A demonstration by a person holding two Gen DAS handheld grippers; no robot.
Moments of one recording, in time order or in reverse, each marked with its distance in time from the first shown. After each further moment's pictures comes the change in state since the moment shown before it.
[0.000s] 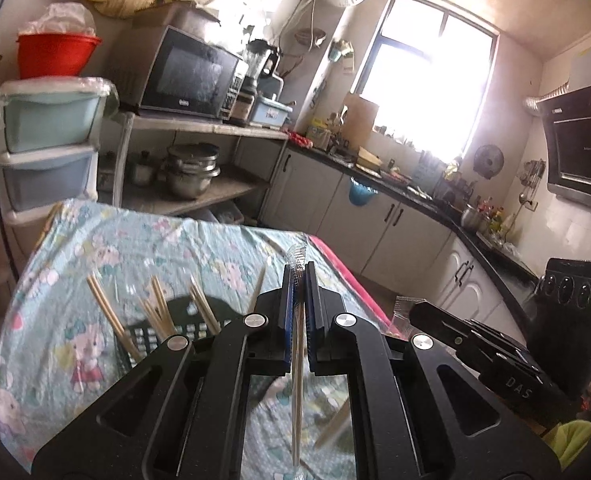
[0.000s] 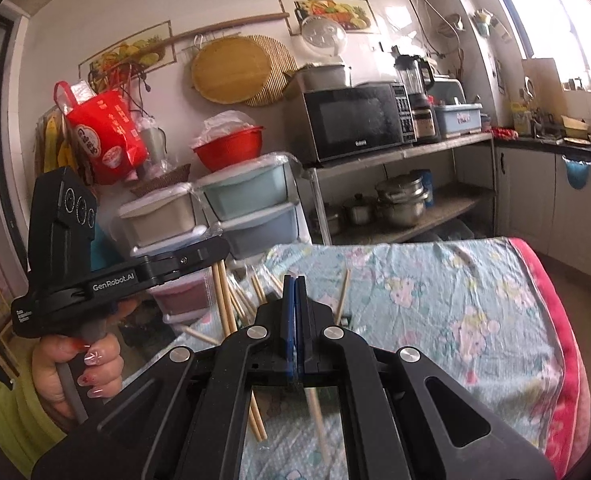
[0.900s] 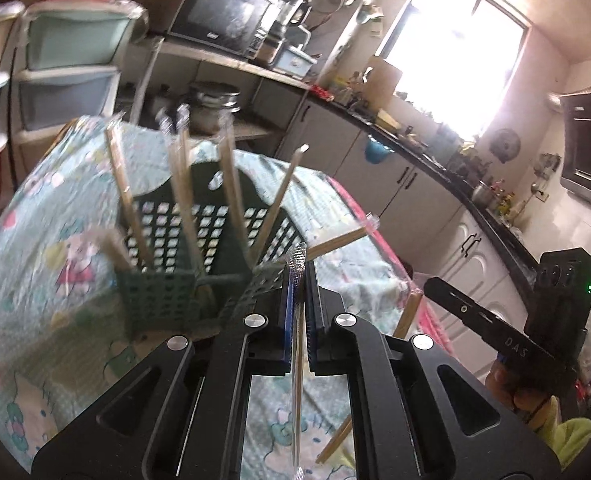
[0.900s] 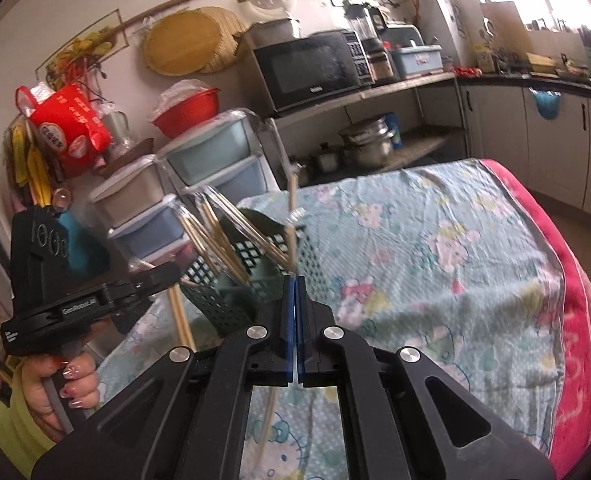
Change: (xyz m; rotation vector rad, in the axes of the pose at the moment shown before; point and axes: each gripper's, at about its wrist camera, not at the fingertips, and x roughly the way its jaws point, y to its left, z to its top) left arm 0.010 0.021 -0.083 -0.101 0.157 0.018; right arm -0.005 -0.035 -0.072 0.142 0.128 -0.074
